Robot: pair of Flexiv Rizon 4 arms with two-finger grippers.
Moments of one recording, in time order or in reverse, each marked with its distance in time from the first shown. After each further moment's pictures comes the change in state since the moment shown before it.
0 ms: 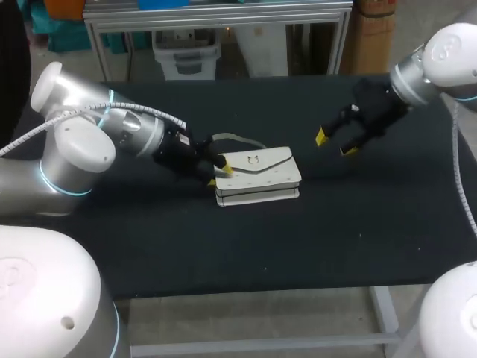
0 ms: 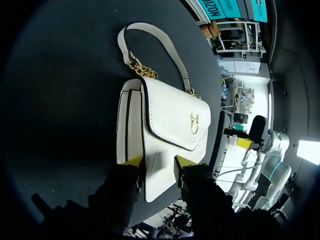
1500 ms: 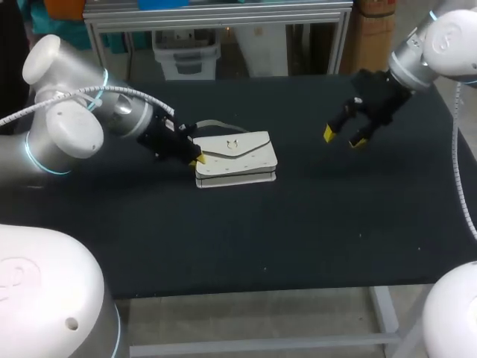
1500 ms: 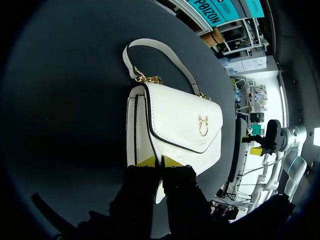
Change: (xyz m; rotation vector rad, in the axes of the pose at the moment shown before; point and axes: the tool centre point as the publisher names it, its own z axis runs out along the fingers) left arm -0.033 -0.068 -0.038 0.115 -0.168 0.144; right arm -0.021 0.012 -0.016 0.080 -0.096 -0.070
